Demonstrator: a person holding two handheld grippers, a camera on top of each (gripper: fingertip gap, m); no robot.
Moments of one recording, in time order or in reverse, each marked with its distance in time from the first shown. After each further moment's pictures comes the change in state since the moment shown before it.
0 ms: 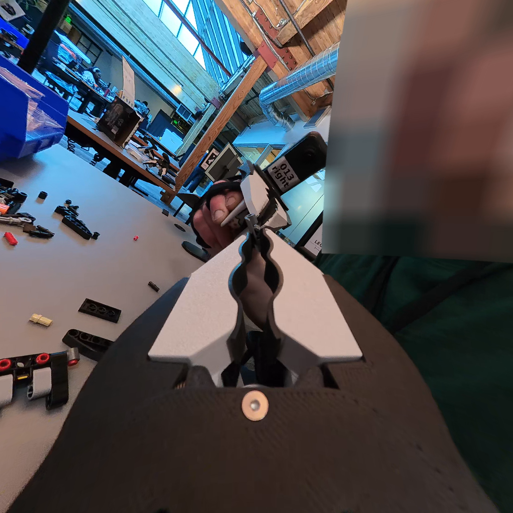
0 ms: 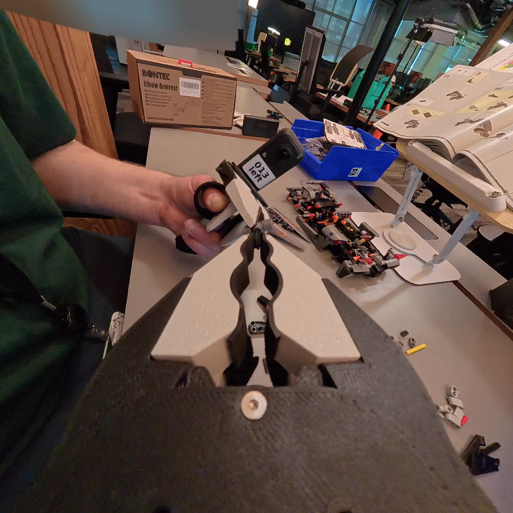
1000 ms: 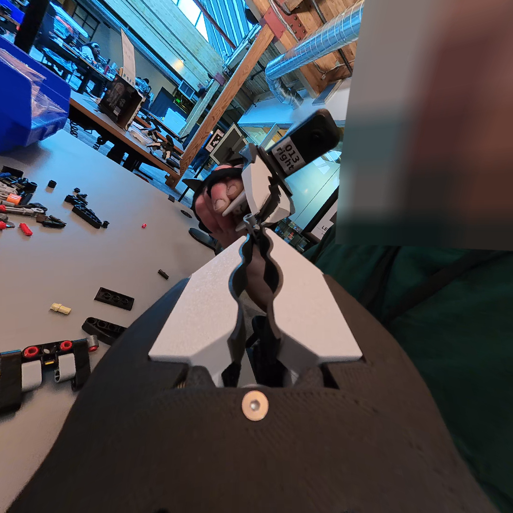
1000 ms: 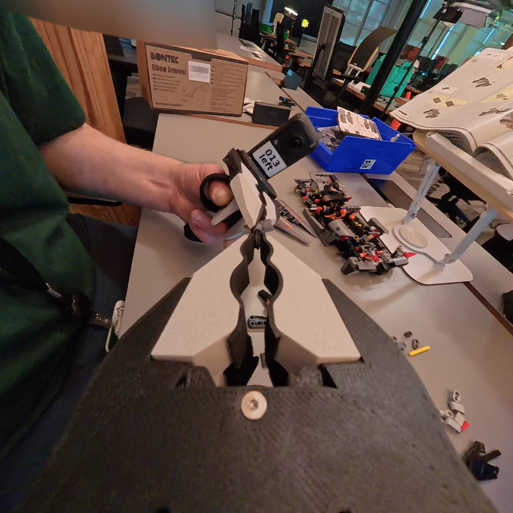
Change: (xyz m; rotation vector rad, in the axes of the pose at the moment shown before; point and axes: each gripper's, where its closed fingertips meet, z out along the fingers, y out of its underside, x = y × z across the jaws) left arm -0.006 0.005 -0.003 -0.073 -0.022 0.013; right arm 0.001 0.007 0.004 -0.038 -0.044 -0.011
